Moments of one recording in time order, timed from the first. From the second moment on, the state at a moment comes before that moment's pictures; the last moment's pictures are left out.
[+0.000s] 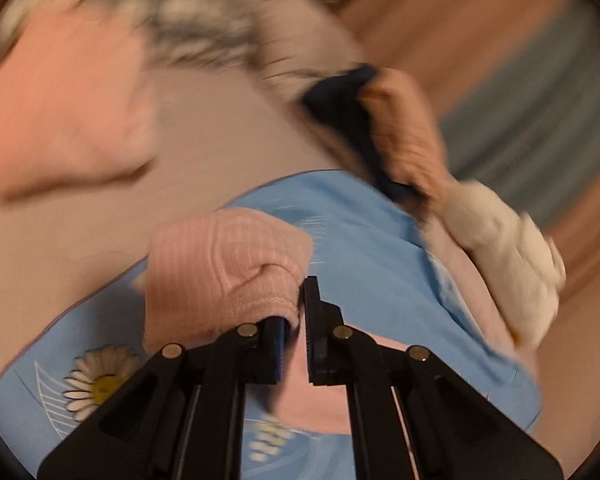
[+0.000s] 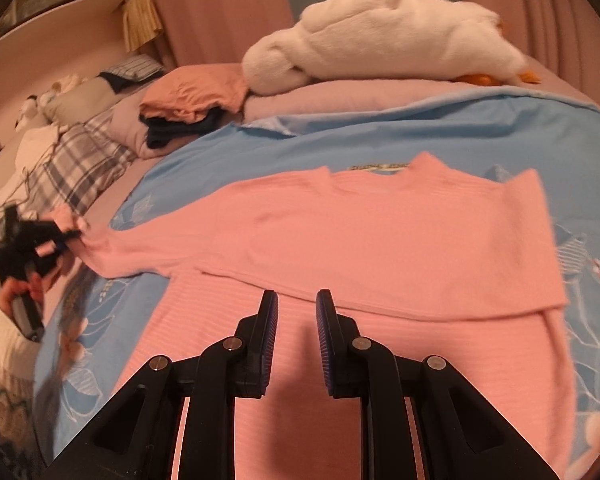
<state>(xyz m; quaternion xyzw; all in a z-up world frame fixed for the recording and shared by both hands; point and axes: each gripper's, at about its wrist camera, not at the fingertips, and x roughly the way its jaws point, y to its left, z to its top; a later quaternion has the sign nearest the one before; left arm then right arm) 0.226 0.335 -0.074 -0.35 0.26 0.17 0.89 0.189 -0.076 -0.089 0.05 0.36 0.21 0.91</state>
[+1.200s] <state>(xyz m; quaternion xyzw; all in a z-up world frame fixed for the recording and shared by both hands) 0.208 0.101 -0.125 -0.03 0.36 0.00 0.93 0.187 -0.164 -0.122 0.18 0.40 0.20 0.87</state>
